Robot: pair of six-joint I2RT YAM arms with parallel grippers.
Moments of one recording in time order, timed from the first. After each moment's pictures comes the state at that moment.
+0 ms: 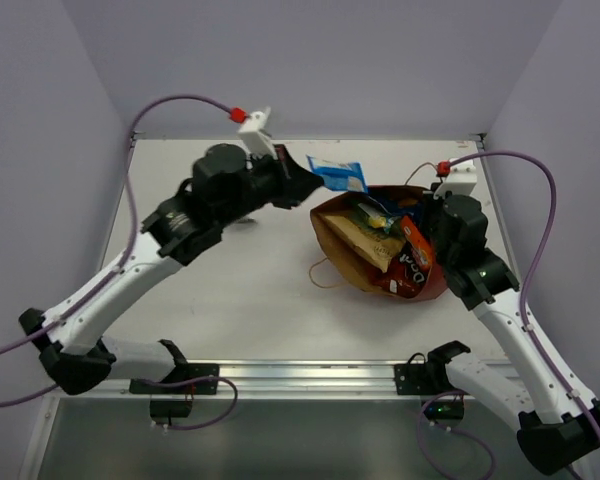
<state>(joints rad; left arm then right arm) -0.89 1.35 1.55 -0.41 0.03 -0.66 0.39 0.86 0.93 -0.31 0.48 0.05</state>
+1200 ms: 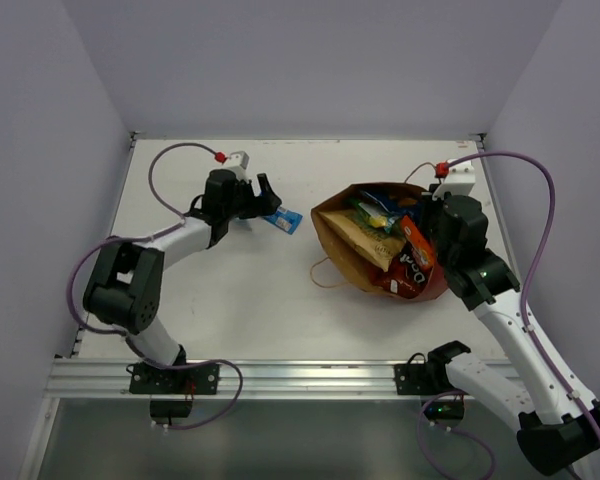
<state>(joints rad) -0.33 1.70 0.96 0.25 0.15 -0.45 0.39 0.86 0.93 -0.33 0.44 0.05</state>
